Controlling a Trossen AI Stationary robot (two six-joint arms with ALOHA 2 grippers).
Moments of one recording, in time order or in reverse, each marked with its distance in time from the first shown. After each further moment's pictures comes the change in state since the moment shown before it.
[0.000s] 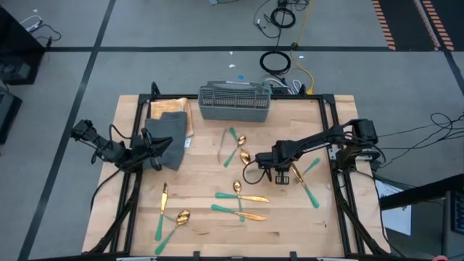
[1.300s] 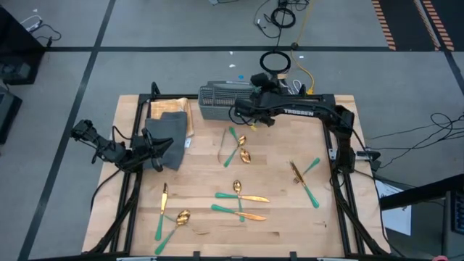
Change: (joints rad) left arm 0.000 0.000 0.000 -0.051 0.000 -0.001; right arm -0.361 0.225 0.704 -0.320 1.360 -0.896
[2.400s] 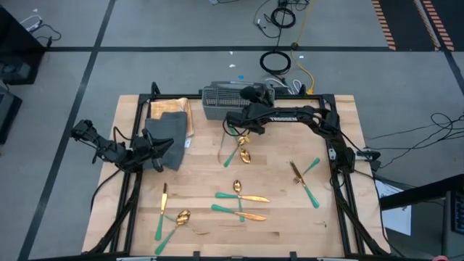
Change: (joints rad) left arm 0.000 0.000 0.000 -0.023 0.000 0.000; right arm 0.041 0.128 0.000 0.069 -0.080 -0.039
